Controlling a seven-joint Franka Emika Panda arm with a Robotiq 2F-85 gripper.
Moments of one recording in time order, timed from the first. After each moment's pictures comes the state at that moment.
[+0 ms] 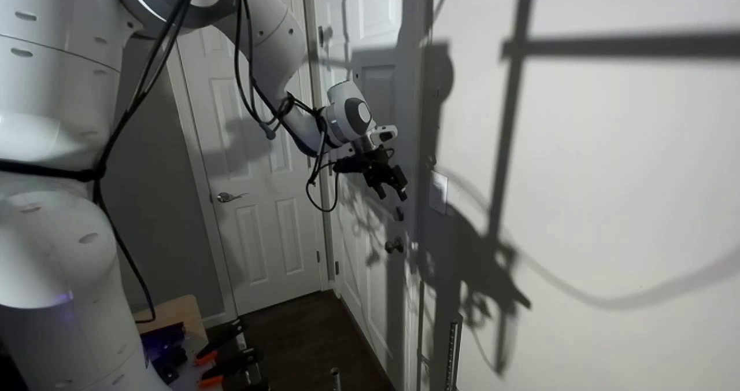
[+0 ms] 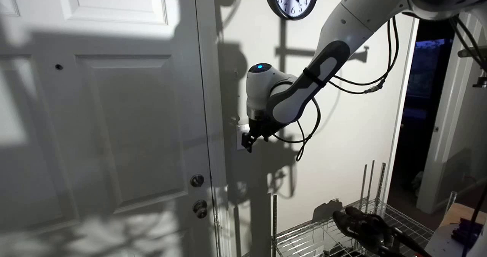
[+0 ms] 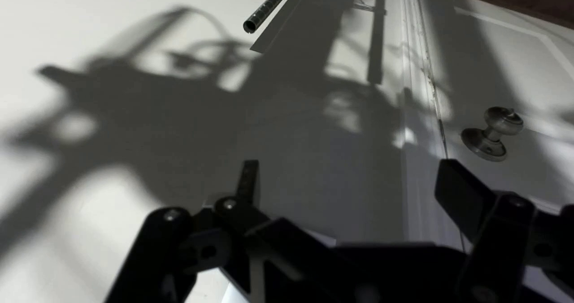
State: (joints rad) arm 0.31 0.37 -0.04 -1.98 -0.58 2.56 0.67
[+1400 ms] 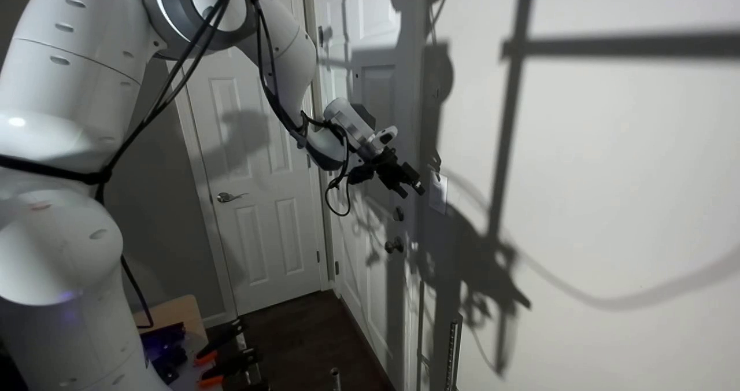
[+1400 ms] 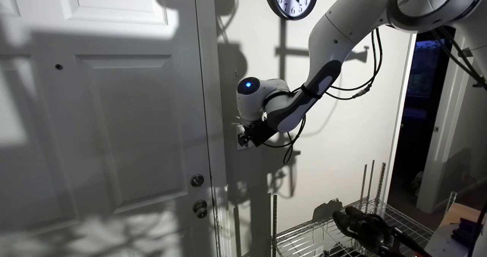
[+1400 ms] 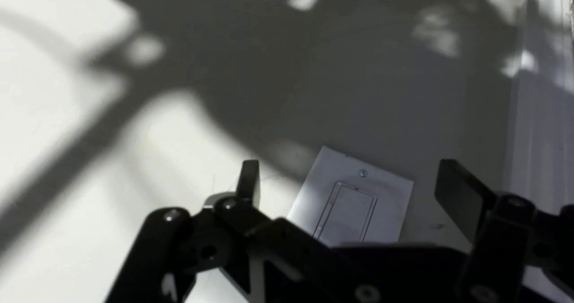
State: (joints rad) arm 0.37 0.48 -0.10 -1.84 -1.03 2.49 1.12
